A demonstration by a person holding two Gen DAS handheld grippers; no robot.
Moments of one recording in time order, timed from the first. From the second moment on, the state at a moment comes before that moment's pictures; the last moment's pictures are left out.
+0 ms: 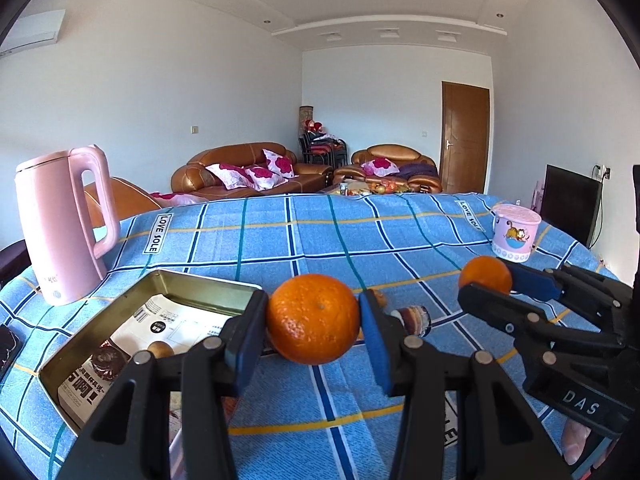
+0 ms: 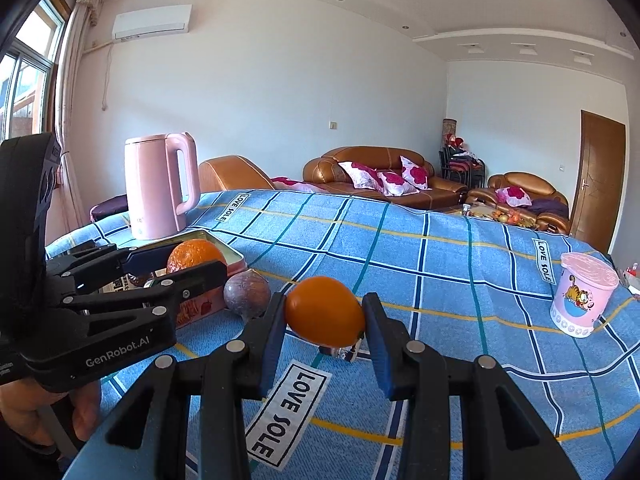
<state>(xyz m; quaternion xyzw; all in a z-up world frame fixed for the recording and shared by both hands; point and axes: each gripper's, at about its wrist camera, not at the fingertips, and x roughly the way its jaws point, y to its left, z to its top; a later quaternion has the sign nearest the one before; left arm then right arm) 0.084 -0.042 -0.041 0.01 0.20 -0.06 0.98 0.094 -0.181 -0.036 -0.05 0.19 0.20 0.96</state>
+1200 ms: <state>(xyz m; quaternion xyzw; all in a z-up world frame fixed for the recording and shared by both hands) 0.057 0.010 -0.025 0.00 0.18 0.01 0.98 0.082 -0.150 -0.021 -0.04 0.15 0.24 0.96</state>
